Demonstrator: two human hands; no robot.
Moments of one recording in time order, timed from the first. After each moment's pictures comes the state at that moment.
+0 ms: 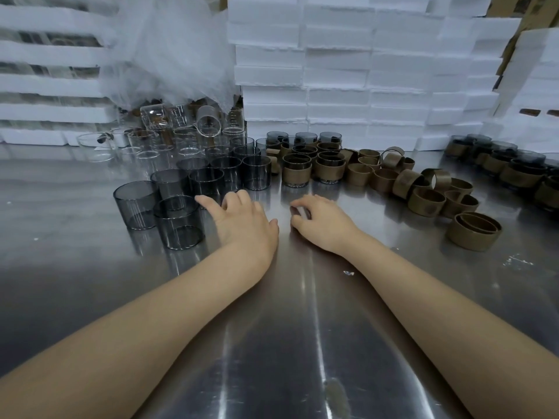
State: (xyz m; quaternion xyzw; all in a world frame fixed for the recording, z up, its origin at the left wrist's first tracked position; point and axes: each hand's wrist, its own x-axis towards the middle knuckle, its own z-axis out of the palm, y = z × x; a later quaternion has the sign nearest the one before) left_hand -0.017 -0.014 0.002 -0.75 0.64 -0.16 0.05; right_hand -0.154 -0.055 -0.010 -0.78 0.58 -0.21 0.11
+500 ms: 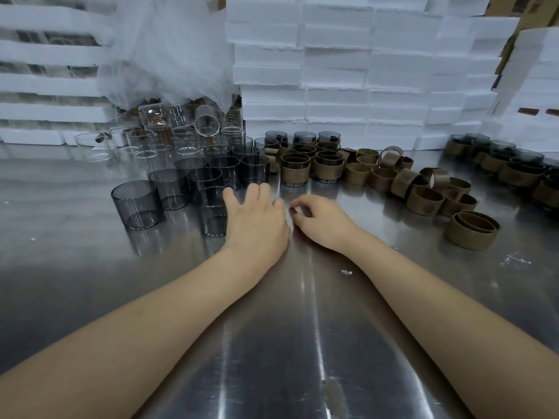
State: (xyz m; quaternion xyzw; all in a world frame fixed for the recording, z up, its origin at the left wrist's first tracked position) left_hand -0.020 -0.011 -0.003 -0.63 0.74 -0.21 -0.11; right_hand -0.156 -0.057 -0.007 -0.78 0.57 -0.24 0.12
